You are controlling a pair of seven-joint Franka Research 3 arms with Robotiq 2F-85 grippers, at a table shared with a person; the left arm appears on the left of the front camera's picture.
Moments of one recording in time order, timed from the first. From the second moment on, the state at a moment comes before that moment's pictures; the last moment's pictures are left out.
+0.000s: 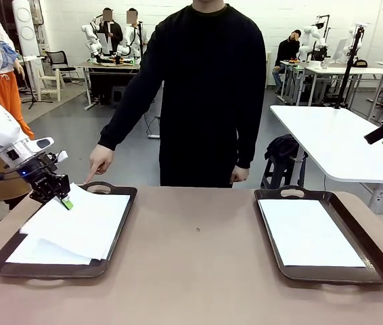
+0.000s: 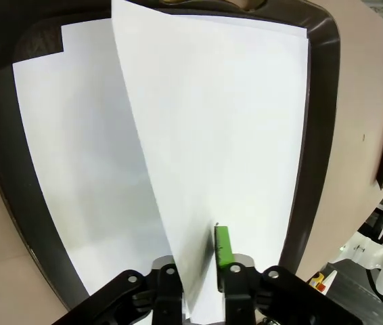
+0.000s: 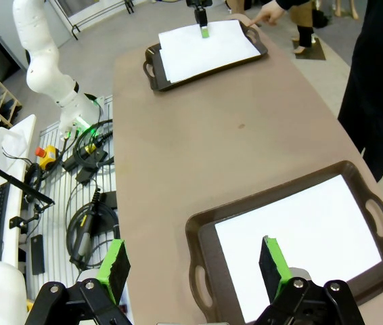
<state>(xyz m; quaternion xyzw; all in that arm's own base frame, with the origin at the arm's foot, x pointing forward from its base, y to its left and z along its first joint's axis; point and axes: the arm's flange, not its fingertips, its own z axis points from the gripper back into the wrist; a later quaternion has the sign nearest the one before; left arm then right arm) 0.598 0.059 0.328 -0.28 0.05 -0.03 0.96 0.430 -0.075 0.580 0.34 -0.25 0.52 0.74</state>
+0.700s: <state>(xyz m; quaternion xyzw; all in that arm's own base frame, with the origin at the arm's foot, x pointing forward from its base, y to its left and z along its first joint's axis) 0.599 0.069 0.339 -0.20 0.04 -0.05 0.98 0.430 -0.075 0.580 0.34 -0.25 0.52 0.74</state>
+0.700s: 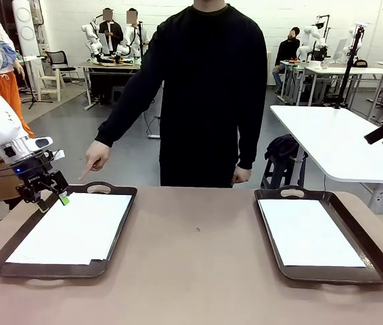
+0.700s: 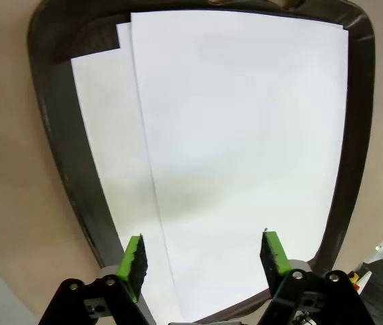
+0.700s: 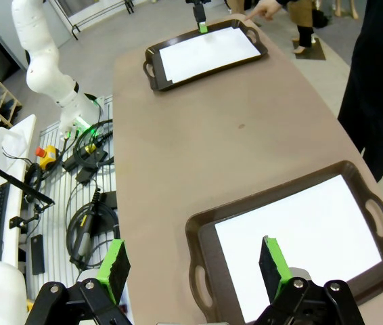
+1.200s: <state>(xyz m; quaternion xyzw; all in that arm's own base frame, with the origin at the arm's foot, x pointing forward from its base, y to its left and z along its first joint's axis) 0.602 0.067 0.342 -0.19 0.04 -0.05 0.98 0.430 -0.075 0.580 0.34 -0.25 0.52 0.74</state>
